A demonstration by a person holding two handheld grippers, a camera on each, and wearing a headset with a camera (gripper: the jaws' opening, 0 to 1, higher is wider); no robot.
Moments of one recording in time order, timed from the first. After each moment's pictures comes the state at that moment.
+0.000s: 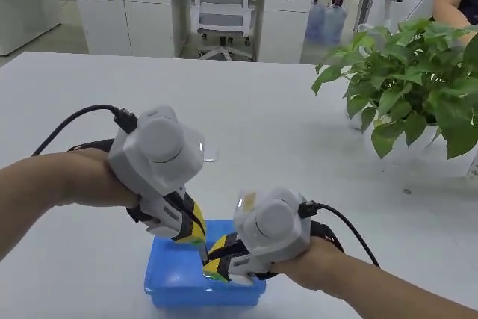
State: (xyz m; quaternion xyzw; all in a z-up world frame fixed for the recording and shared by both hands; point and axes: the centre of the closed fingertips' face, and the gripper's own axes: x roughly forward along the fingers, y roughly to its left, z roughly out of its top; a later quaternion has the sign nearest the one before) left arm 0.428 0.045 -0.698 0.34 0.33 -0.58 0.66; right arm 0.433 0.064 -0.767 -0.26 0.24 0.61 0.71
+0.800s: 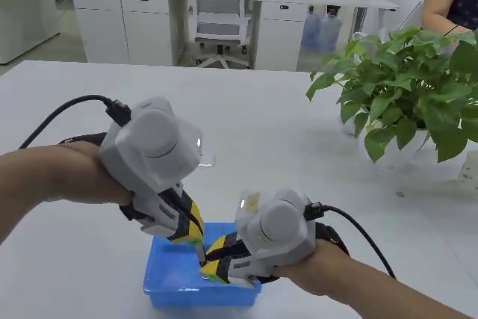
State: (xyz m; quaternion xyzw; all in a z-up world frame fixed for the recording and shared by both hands) left arm 0.406 0.041 -0.673 0.36 0.32 -0.59 0.65; right arm 0.412 0.061 -0.742 -0.26 0.22 0.61 0.72
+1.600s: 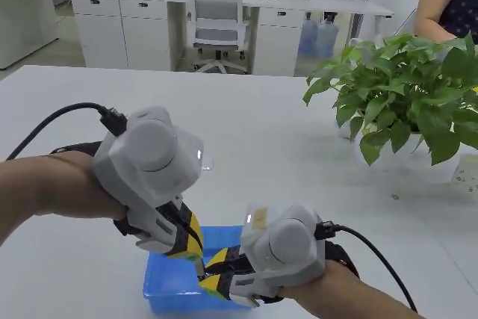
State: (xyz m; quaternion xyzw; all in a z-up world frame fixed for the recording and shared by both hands) left arm 0.380 0.036 -0.662 0.37 0.31 -0.60 0.64; right arm 0.390 0.056 -0.730 -0.25 0.21 0.60 0.73
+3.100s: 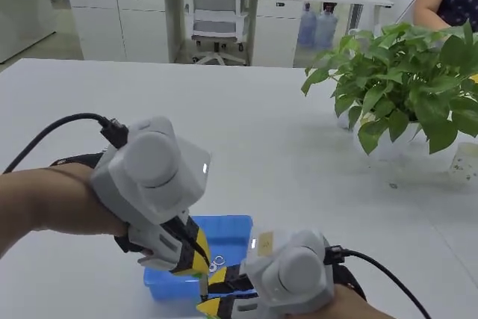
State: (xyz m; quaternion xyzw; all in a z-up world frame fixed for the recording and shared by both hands) left arm 0.347 0.022 -0.678 0.36 0.31 -0.62 0.62; right arm 0.351 0.052 -0.752 -0.24 0.20 0.62 0.72
